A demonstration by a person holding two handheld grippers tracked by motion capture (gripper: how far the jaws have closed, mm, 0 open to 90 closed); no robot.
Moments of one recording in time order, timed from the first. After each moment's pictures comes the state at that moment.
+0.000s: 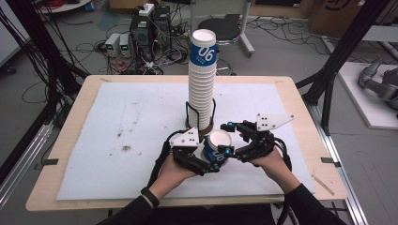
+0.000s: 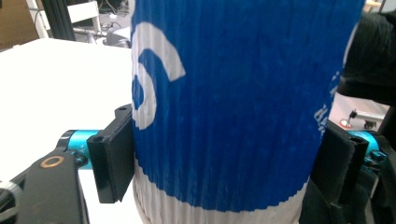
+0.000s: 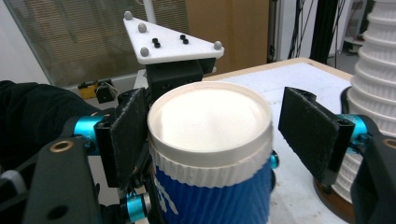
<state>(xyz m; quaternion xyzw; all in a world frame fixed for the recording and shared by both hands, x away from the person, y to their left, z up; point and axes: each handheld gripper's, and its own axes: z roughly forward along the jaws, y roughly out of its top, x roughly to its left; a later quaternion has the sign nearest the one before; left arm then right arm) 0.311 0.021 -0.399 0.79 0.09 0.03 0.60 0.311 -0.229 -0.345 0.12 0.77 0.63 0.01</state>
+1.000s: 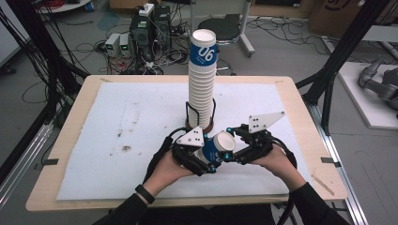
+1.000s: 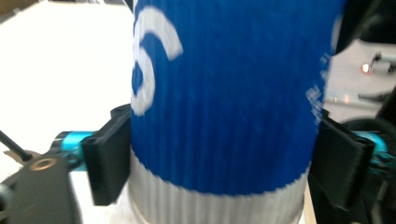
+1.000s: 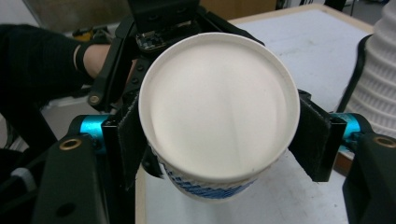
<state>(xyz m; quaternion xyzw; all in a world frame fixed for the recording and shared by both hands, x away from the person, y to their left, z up) 0.309 0.022 -0.380 0.84 0.07 0.06 0.54 0.315 -0.226 -0.344 0.11 0.83 0.54 0.01</state>
